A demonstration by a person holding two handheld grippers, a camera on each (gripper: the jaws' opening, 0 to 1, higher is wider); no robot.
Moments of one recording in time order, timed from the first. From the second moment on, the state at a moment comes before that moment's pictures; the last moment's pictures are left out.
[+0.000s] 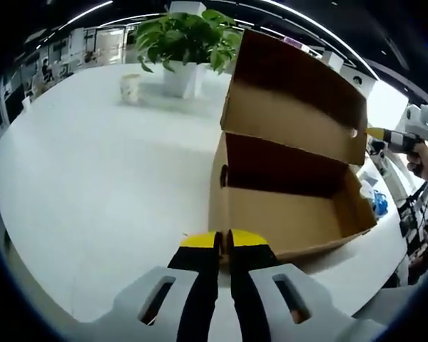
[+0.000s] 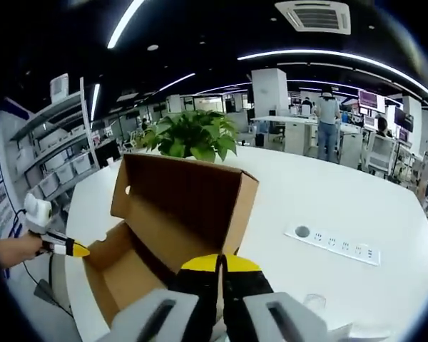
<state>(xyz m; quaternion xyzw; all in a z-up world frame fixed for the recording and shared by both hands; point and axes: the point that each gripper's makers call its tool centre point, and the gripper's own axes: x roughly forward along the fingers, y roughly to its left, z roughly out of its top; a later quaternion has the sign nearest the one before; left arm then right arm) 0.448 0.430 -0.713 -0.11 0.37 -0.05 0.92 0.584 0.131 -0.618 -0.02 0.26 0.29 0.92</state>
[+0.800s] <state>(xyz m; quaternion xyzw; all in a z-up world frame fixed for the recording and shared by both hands) 0.449 0.430 -0.712 -0.10 0.37 -0.07 0.92 0.541 0.130 -0.619 0.00 0.25 0.29 0.92</state>
